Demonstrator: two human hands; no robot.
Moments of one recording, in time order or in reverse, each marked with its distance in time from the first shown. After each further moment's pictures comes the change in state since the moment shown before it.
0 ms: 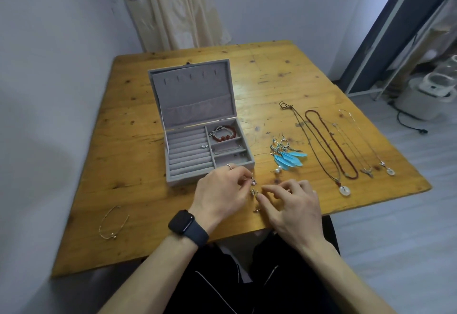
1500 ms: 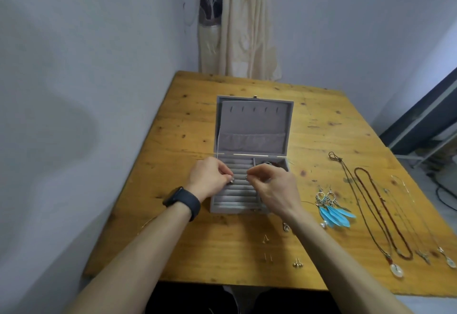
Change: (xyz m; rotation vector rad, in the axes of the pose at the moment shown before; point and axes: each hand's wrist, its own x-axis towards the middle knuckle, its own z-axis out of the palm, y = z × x) left_hand 0.049 -0.126 -0.064 -0.267 -0.014 -0.440; right_hand 0.135 -0.118 0.036 0.411 -0.244 -0.131
